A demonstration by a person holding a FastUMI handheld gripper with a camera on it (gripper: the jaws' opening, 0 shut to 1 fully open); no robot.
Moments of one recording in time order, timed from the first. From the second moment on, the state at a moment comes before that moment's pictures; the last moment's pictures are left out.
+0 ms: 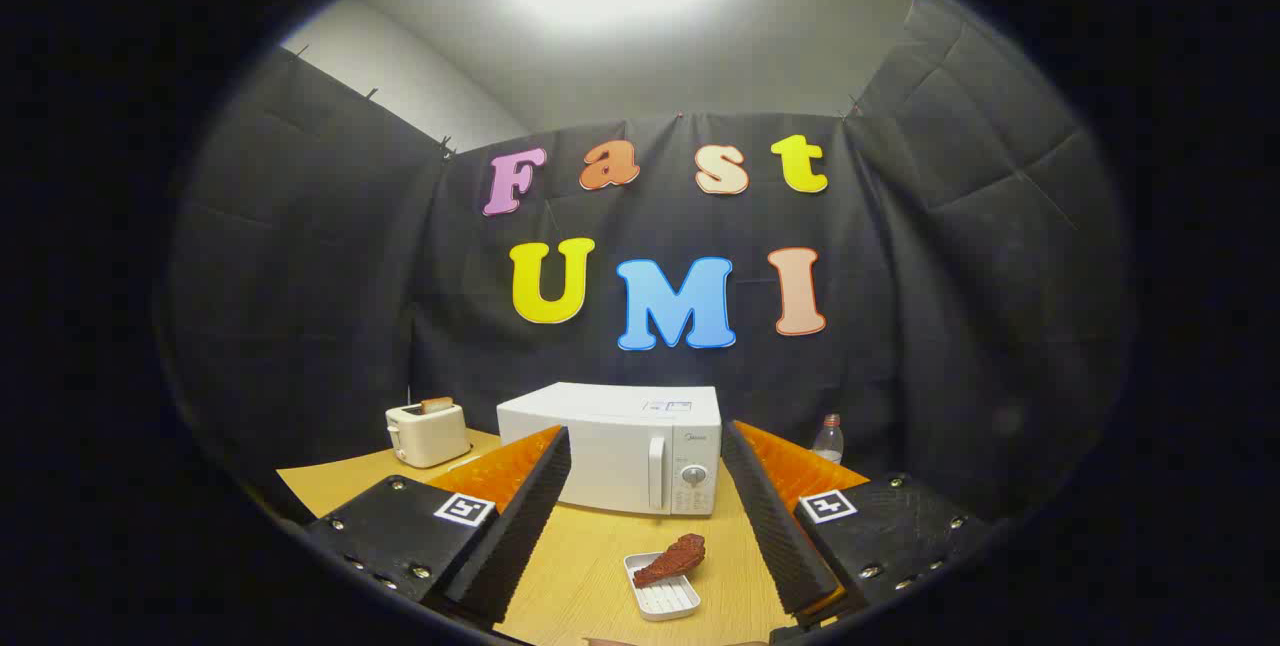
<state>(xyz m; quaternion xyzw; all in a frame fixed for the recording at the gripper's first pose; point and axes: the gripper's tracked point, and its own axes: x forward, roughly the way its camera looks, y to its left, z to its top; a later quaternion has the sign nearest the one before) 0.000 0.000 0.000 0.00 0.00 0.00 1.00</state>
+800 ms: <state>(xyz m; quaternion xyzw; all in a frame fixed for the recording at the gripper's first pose) 0.005 0.012 -0.007 -0.01 0.01 0.01 1.00</state>
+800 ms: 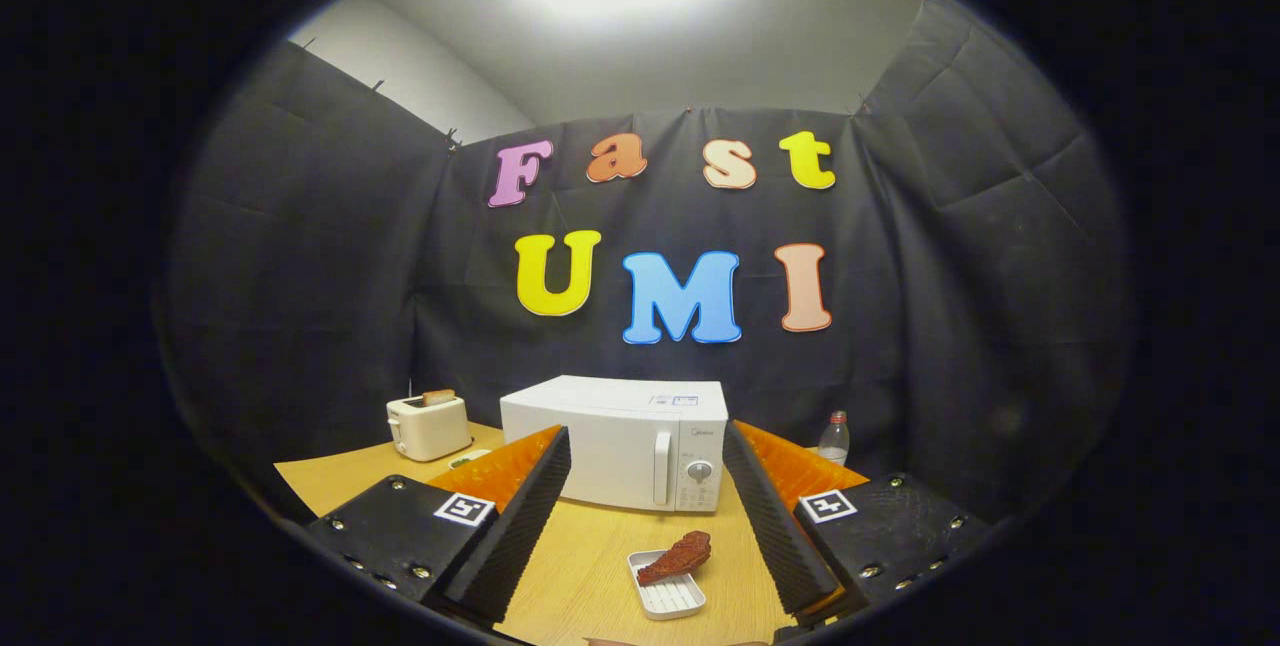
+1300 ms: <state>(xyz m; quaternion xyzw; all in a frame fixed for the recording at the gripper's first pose) 0.023 0.012 -0.019 -0.01 0.01 0.00 1.00</state>
